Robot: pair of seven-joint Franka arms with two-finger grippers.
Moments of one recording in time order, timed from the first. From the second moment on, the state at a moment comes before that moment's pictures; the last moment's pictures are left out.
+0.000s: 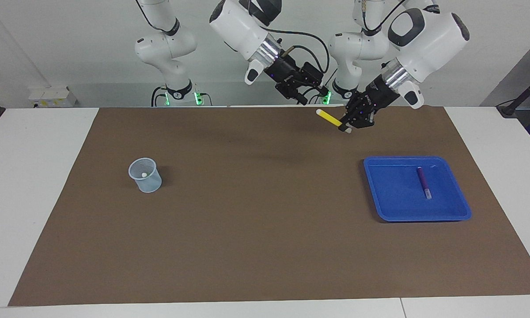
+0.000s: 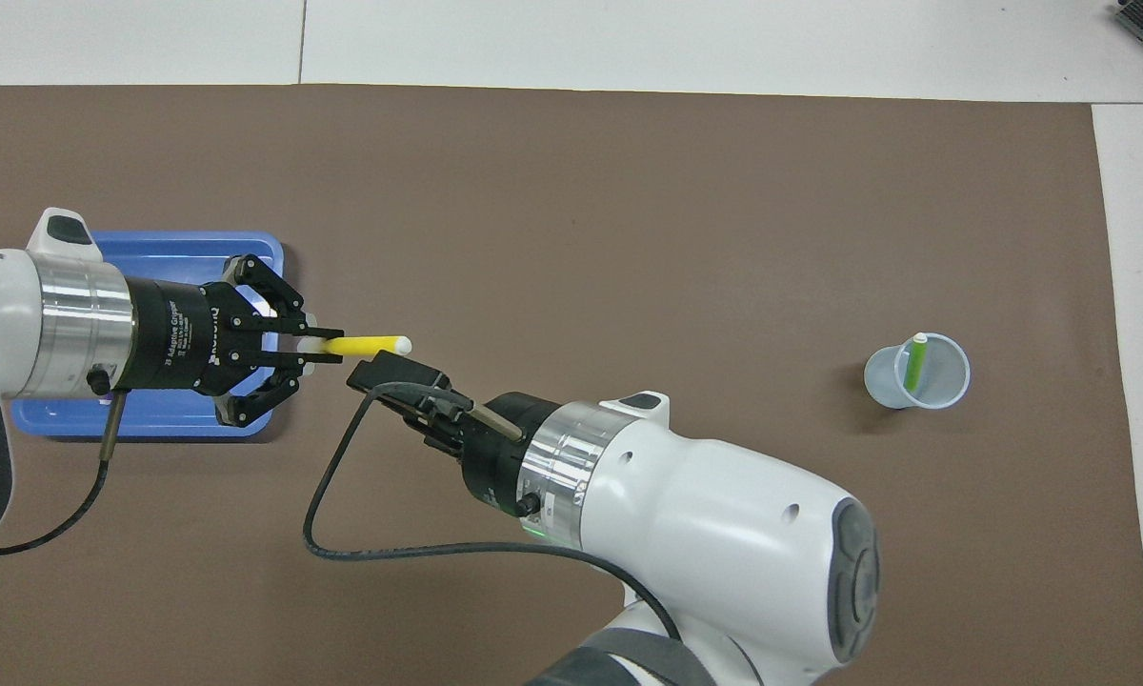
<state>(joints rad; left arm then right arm) -0.16 -0.17 -0.04 -1.98 -0.61 1.92 -1.46 0.46 -0.01 0.33 -1.93 0.85 2.68 0.79</state>
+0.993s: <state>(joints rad) -0.16 -0.23 -0.06 -2.02 -0.61 1.92 -1.48 0.49 0.11 0.33 -1.85 0.85 2.81 0.78</state>
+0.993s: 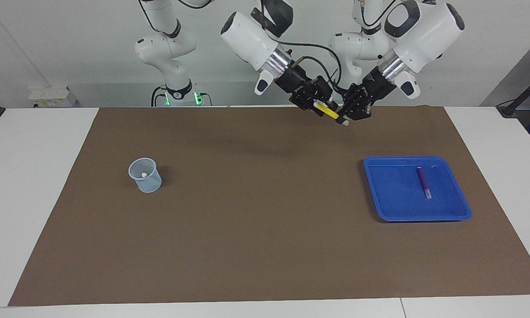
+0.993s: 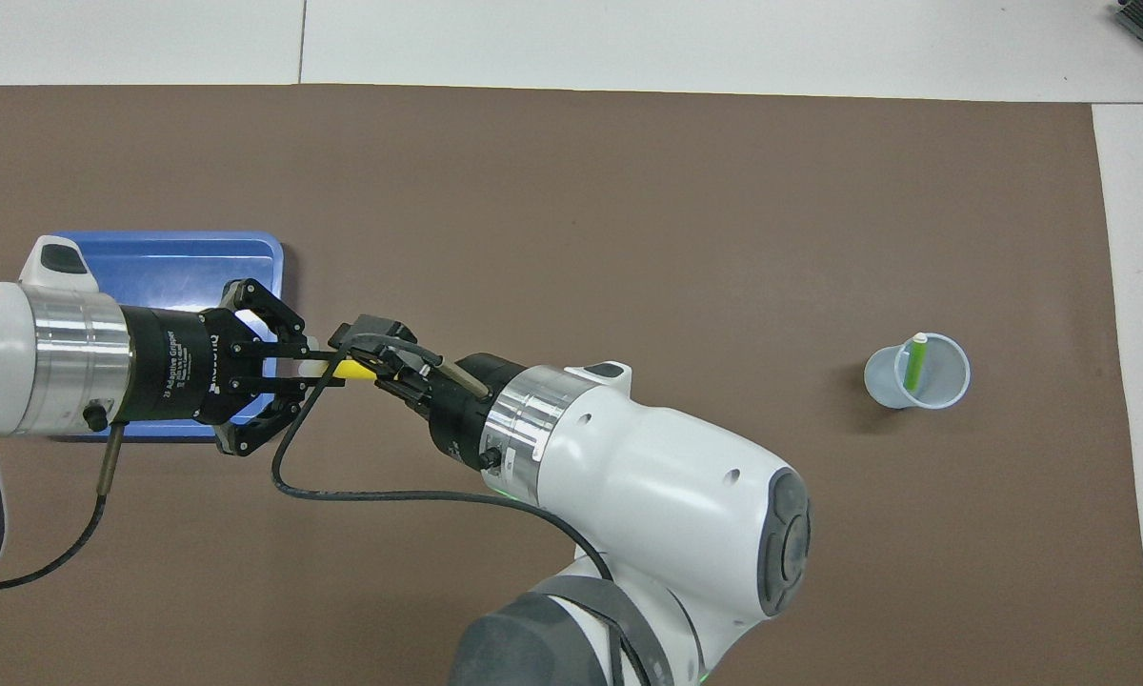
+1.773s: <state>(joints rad) -0.16 -0.24 -0.06 -2.03 -0.61 1.92 -1.49 0.49 0.12 0.33 -1.85 0.85 2.81 0.77</state>
